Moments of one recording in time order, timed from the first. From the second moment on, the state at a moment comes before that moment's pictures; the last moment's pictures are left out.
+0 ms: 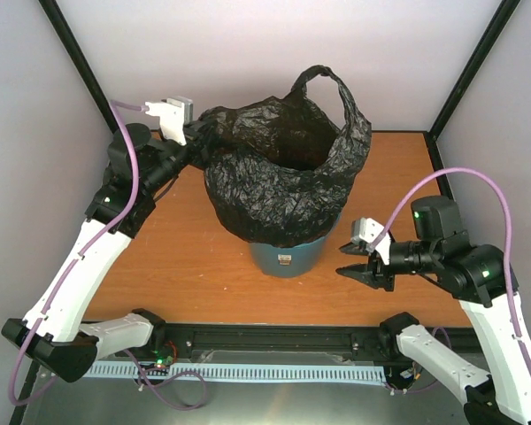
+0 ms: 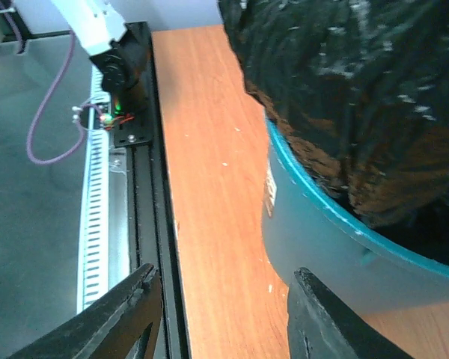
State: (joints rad) left arm -0.43 1.14 1.39 -0.28 0.16 -0.18; right arm 0.39 0.79 1.29 -1.30 -0.74 -0.60
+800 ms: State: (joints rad) left arm -0.43 1.10 1.34 -0.22 0.21 -0.18; right arm 0.48 0.98 1.23 -0.78 -0.55 -0.32
